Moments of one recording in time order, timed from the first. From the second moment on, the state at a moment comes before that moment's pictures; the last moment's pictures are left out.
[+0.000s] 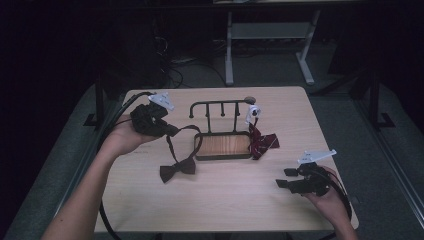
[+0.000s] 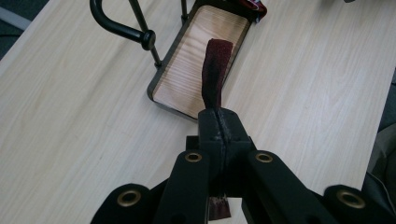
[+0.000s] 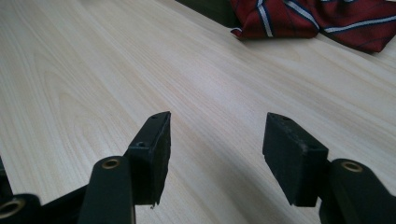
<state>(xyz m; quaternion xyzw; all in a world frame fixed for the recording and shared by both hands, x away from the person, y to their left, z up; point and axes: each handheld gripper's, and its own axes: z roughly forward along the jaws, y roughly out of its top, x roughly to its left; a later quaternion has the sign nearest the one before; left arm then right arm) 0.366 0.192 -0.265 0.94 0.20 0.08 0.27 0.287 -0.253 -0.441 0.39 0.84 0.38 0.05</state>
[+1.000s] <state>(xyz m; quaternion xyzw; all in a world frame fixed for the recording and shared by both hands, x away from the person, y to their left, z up) 0.399 0.188 -0.253 0.93 0.23 0.09 0.26 0.287 -0.254 -0.441 0.39 0.84 0.38 0.05</state>
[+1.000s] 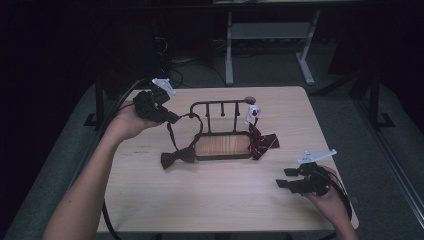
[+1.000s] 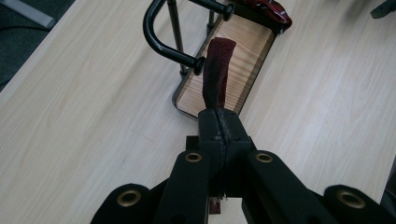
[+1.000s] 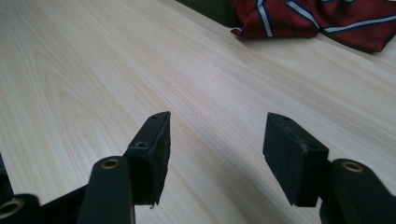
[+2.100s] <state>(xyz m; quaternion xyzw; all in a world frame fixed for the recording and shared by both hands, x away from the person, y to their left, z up) 0.435 0.184 -0.257 0.93 0.26 0.09 0.23 0.288 -0.256 -0.442 0.39 0.83 0.38 0.05</state>
